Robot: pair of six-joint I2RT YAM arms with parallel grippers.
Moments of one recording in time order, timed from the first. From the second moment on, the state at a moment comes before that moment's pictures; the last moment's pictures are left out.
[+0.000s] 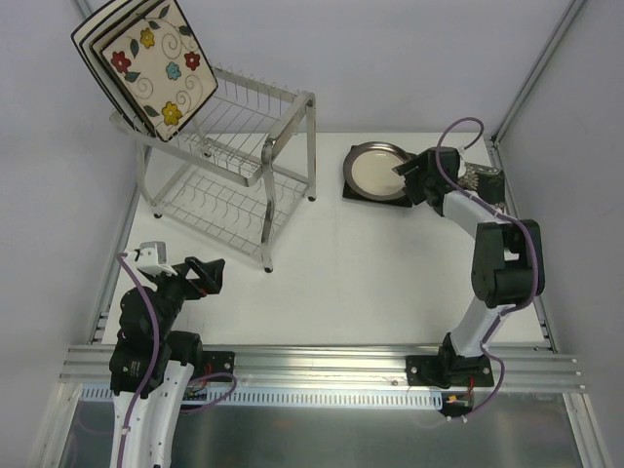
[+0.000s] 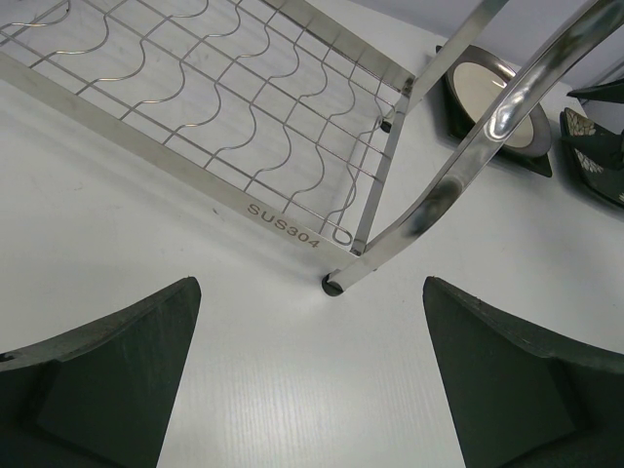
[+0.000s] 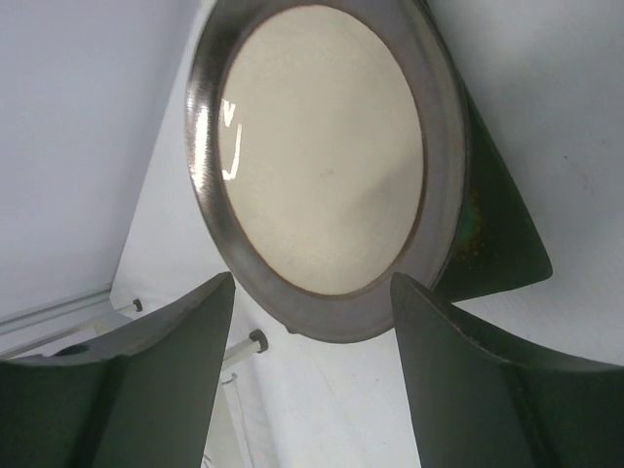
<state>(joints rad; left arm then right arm) -0.08 0.01 0.48 -0.64 0.10 -0.41 0.12 1.80 1.17 -0.01 -0.02 1.09</state>
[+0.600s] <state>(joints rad) -0.08 0.01 0.48 -0.64 0.10 -0.41 0.12 1.73 1.10 -0.09 0.04 1.10</state>
